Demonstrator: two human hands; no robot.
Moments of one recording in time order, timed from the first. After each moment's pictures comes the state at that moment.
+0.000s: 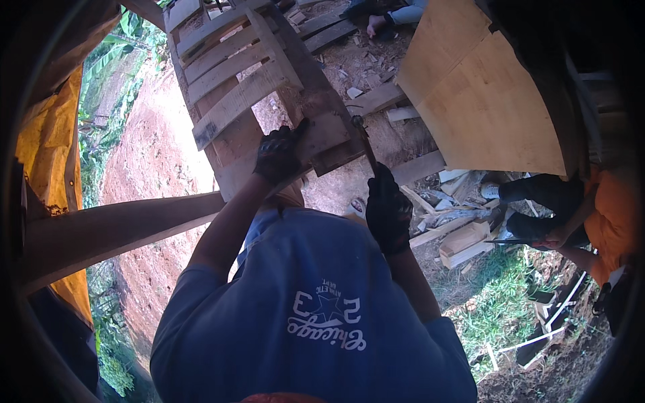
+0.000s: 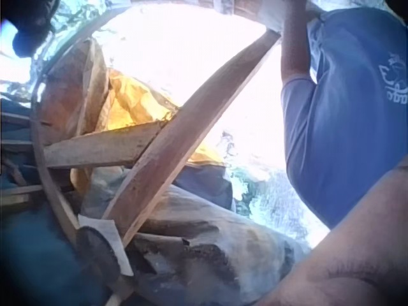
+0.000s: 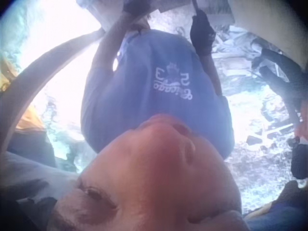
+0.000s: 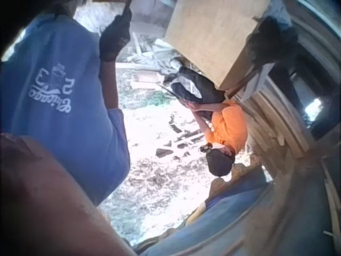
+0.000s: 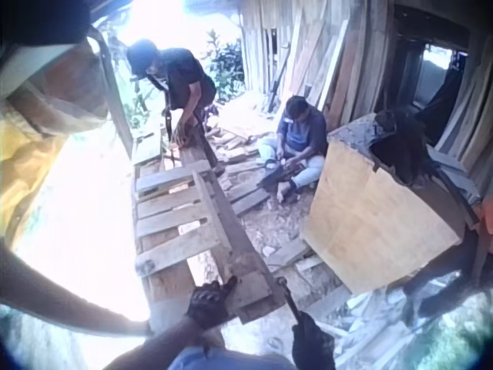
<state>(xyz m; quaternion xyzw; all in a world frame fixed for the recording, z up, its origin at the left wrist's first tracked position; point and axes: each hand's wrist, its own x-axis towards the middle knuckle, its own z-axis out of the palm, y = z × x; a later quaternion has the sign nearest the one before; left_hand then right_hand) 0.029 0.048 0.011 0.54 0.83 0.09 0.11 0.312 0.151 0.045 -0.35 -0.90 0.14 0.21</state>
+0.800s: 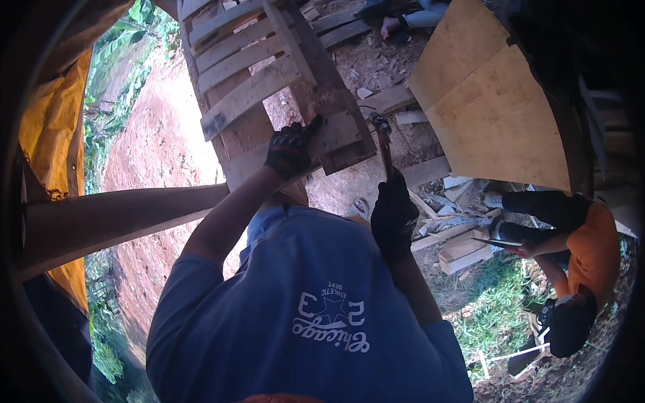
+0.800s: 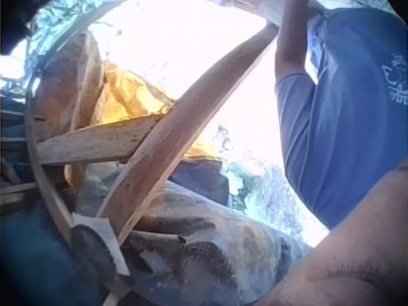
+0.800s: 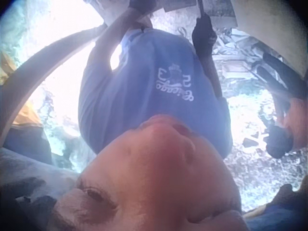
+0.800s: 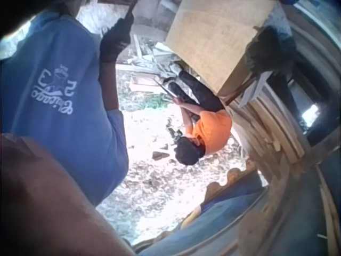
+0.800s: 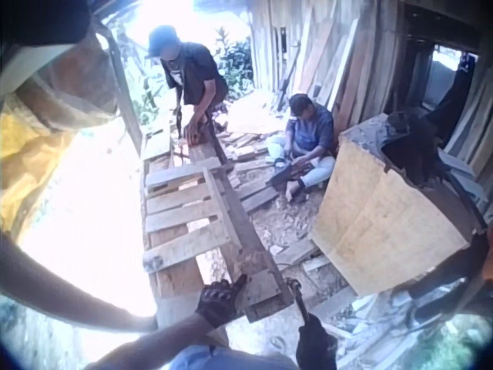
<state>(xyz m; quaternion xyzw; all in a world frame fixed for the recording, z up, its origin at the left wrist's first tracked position) 0.025 0.050 -0.001 0.53 0.84 0.06 0.11 0.310 0.139 0.060 -0.39 -0.85 0.25 0.24</state>
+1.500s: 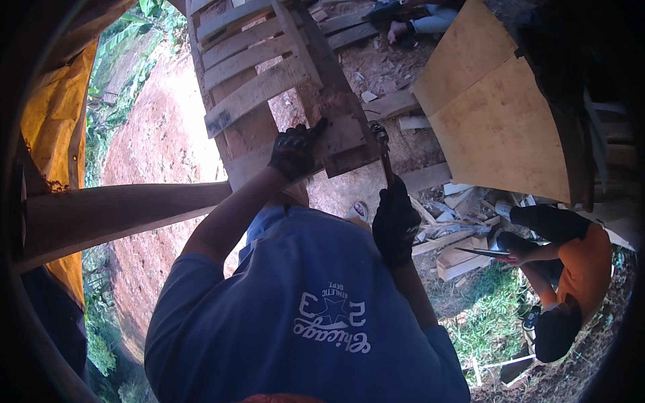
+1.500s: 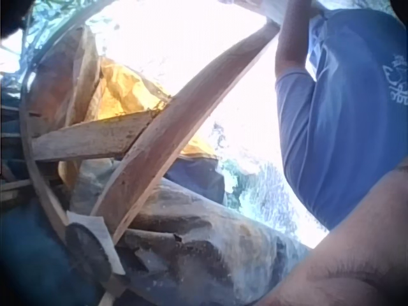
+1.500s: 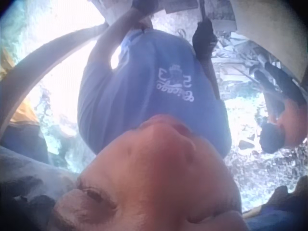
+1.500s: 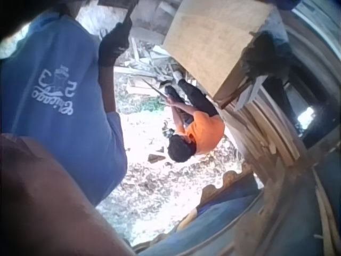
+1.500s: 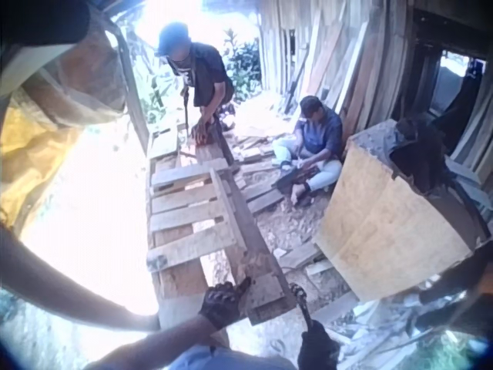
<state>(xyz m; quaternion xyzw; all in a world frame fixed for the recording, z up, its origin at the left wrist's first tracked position) 0.024 0.047 -0.006 0.52 0.84 0.06 0.10 0.302 0.141 0.073 -0.36 -0.87 0.24 0.25</state>
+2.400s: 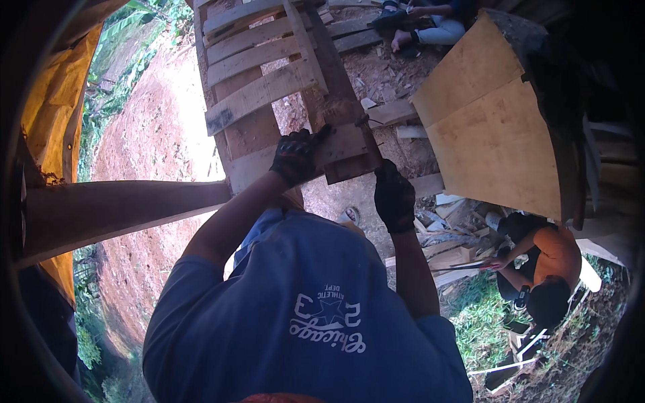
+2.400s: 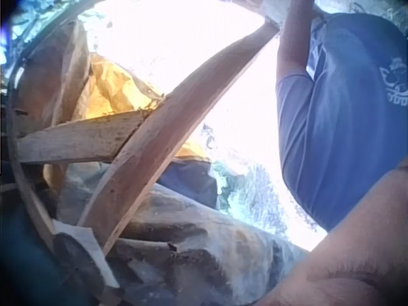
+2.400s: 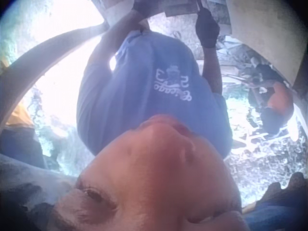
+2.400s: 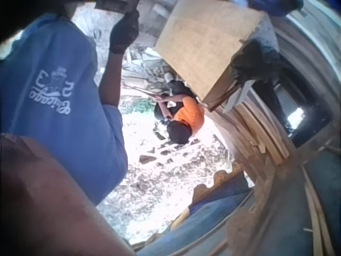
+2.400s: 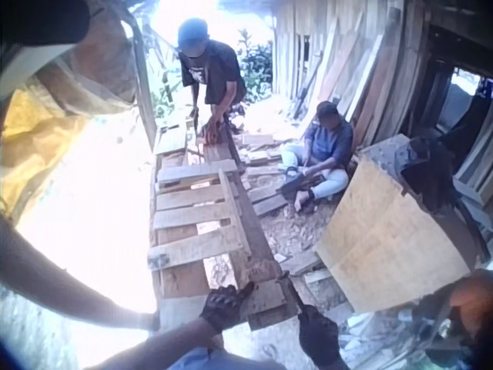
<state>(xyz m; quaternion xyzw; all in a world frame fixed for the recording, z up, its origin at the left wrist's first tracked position) 0.023 0.048 -0.005 0.53 0.84 0.09 0.10 0.261 0.197 0.030 -0.32 -0.92 0.16 0.12</state>
